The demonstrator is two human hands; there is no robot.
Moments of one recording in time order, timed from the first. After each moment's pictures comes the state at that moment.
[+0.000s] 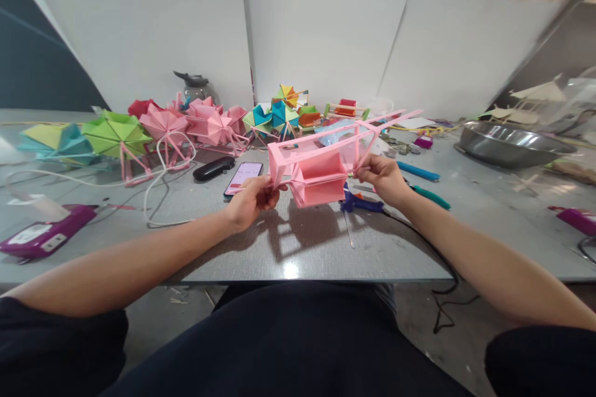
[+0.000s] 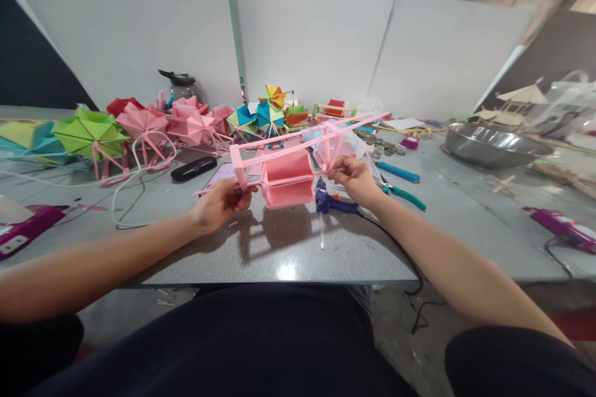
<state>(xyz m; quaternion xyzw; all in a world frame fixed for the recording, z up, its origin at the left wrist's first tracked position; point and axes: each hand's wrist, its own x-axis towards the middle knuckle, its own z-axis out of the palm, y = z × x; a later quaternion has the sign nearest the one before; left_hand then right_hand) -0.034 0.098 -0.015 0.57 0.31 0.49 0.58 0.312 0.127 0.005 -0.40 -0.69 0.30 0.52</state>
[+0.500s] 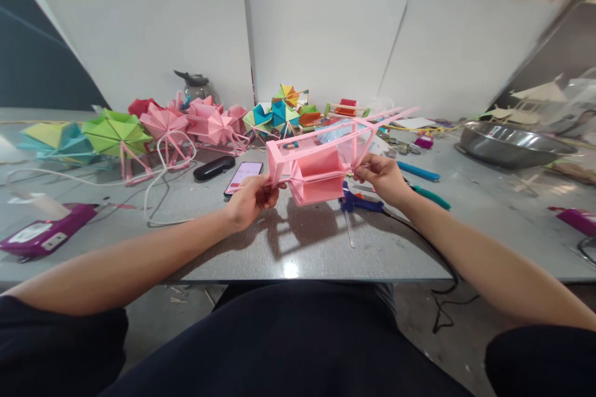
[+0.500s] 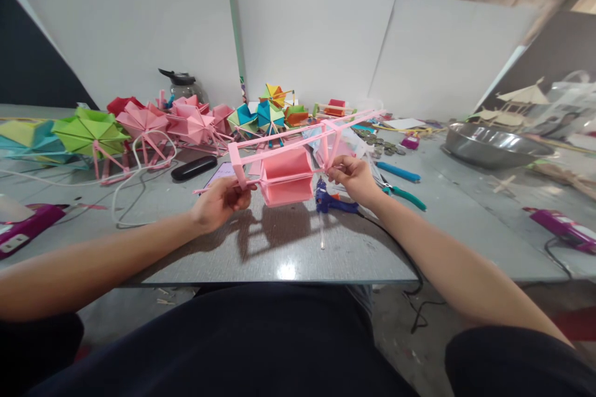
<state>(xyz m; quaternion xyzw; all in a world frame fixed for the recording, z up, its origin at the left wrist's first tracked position) -0.035 0.101 -0.017 0.56 0.29 0.50 0.59 0.314 0.127 0.006 -0.42 -0.70 0.28 0.51</state>
